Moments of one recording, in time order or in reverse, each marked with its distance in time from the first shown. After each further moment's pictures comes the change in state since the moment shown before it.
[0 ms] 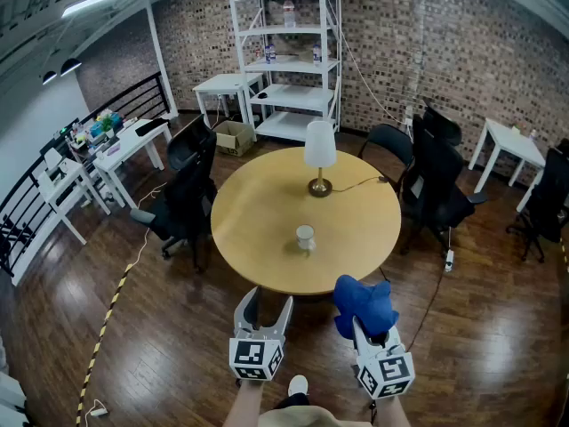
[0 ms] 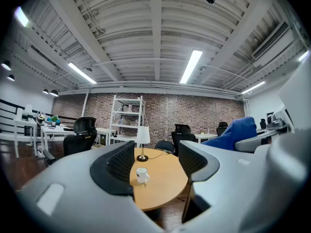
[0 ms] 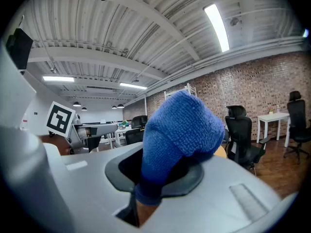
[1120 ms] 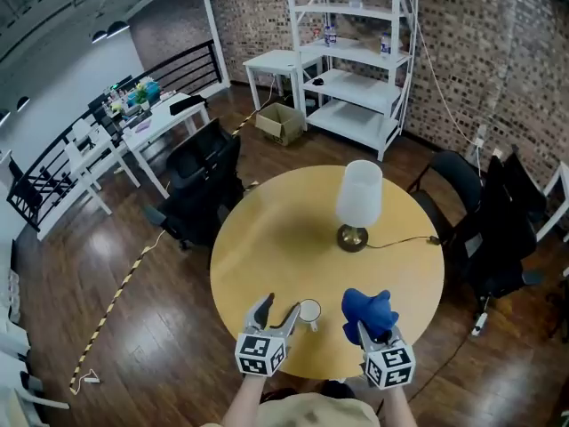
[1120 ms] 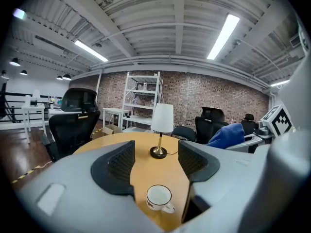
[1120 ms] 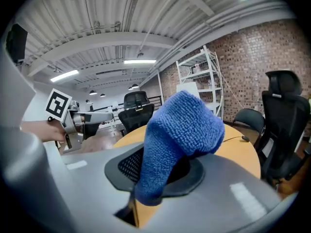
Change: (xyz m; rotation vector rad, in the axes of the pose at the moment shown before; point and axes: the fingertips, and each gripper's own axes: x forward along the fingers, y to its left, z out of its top) left arm 0.318 0.107 -0.084 -0.106 0.242 0.170; right arm 0.347 -0.199 -0.044 0.001 0.316 0.272
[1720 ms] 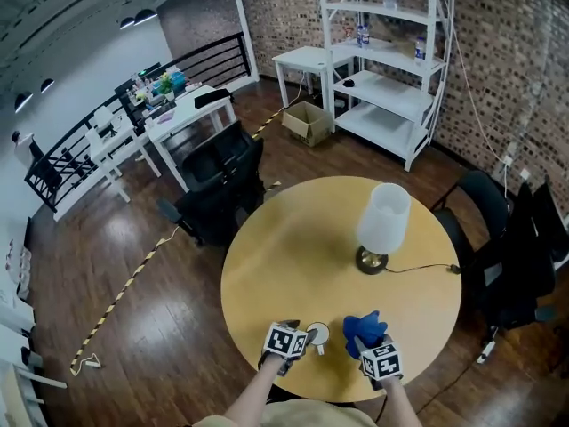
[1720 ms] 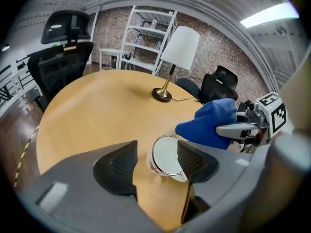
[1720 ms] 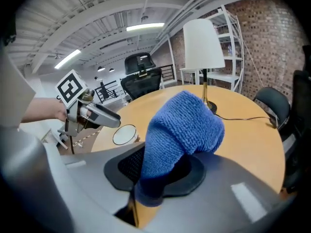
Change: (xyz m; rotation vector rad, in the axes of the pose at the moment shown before) left arm 0.097 0.021 -0.180 -0.189 0.669 -0.087; right arm 0.118 -0.037 -0.095 -0.048 0.394 0.168
